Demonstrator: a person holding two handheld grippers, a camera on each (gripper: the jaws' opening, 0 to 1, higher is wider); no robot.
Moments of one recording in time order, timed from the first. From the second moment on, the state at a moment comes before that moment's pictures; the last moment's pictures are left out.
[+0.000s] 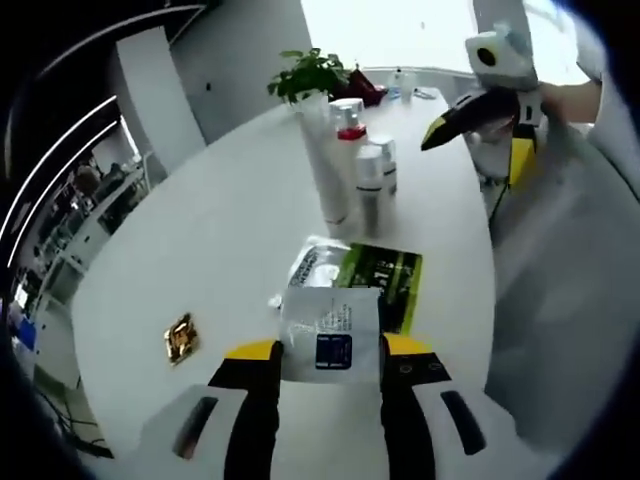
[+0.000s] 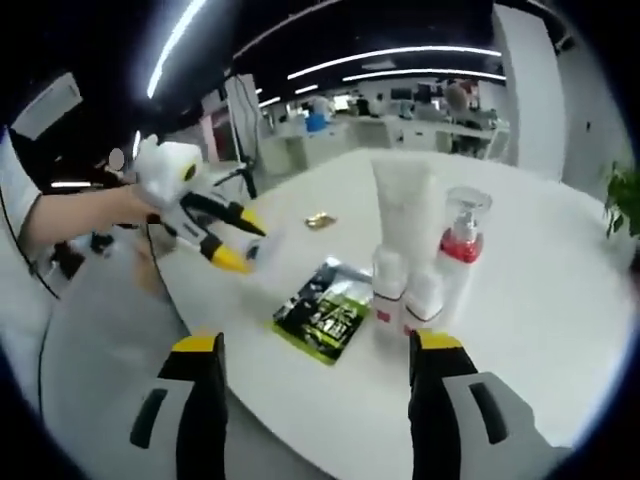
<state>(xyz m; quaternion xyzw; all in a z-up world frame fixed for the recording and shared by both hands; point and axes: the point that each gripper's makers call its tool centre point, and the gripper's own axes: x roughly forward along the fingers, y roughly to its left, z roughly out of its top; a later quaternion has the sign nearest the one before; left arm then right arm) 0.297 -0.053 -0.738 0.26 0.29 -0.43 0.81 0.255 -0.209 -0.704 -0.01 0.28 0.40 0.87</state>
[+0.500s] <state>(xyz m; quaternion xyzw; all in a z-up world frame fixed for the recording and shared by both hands) 0.257 -0.080 -0.719 0.25 0.26 -0.47 0.81 0.242 -0.131 -0.706 0.15 0.32 0.49 0.80</state>
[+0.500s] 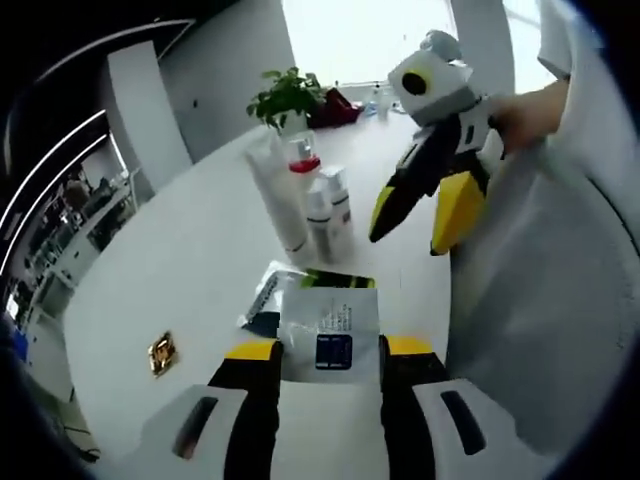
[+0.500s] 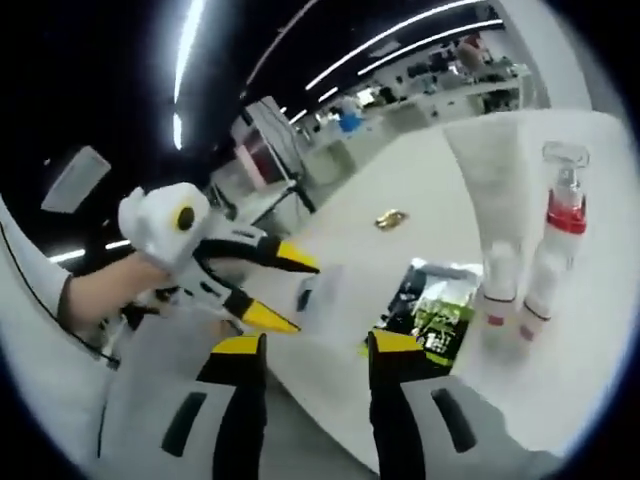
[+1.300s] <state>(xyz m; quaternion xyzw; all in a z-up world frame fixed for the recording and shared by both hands) 0.256 -0.104 -0.700 0.21 0.24 -0.49 0.81 0.243 -0.126 -0.702 0.25 0.33 0.48 0.77</state>
